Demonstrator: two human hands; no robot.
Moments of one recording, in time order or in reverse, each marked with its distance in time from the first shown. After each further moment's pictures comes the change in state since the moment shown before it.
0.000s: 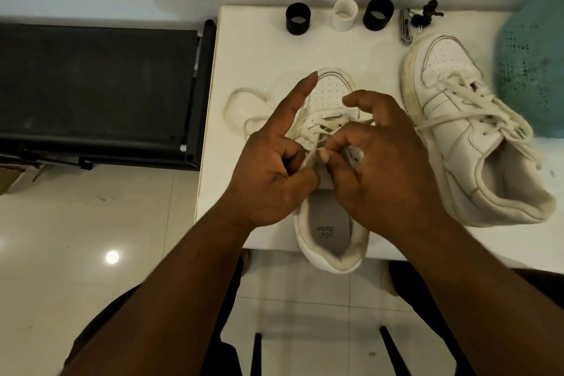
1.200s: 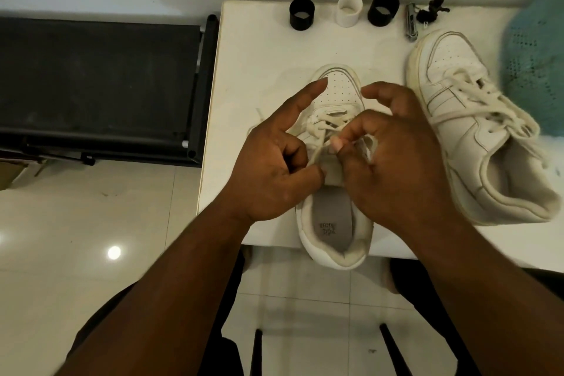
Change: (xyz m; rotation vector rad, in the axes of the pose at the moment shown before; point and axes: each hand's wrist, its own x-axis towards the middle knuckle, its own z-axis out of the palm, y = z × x) left_hand 0.002 -0.004 -0.003 0.009 -0.008 -0.002; right_hand 0.002 0.000 -0.004 0.027 0.071 0.064
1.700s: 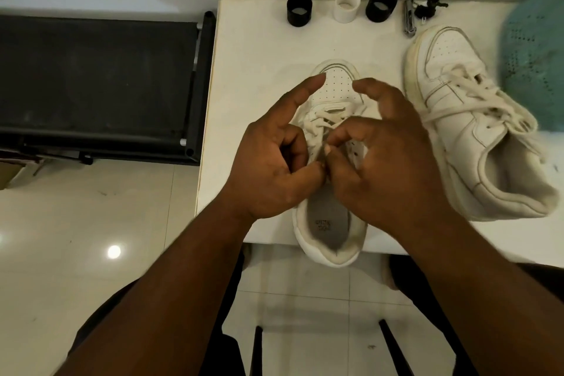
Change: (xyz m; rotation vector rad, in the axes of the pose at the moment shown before) left_hand 0.002 0.001 0.002 0.007 0.048 0.057; right_hand -0.002 -0.008 -0.003 -0.052 -0.120 -0.017
